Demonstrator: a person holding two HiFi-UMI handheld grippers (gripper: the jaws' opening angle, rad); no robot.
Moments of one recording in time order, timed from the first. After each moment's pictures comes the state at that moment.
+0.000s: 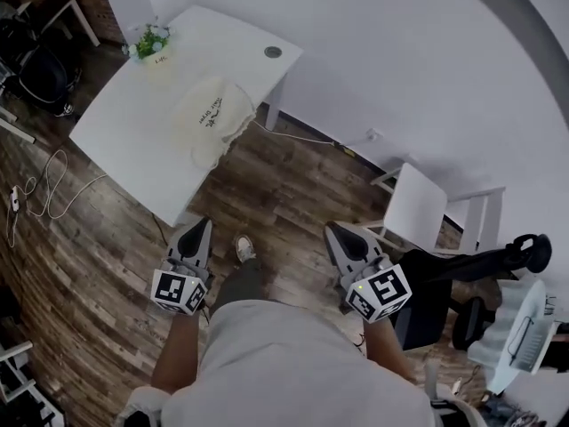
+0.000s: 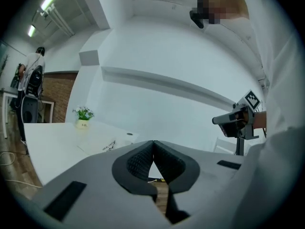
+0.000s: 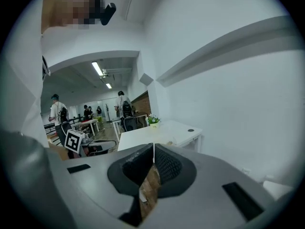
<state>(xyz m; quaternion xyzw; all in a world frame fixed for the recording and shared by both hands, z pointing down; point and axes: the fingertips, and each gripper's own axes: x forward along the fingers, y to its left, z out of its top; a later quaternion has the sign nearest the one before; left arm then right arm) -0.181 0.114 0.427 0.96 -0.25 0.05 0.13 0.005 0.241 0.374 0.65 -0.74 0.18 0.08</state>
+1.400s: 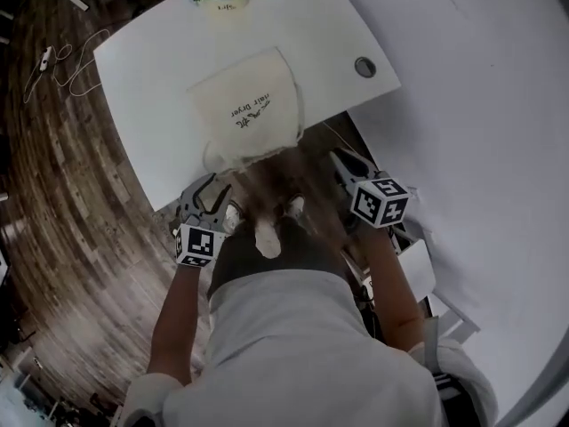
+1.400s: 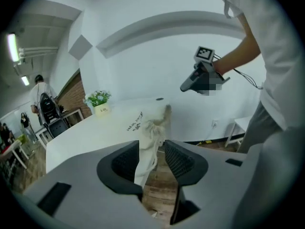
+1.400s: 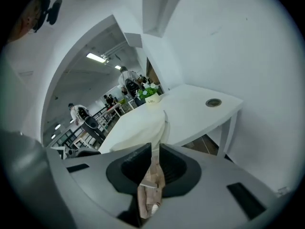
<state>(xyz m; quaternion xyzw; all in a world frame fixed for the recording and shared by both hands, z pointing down) -0.089 -0.064 0.592 0.86 -0.40 0.31 0.03 0.147 -0.132 0.562 0.44 -0.80 0.37 0.15</state>
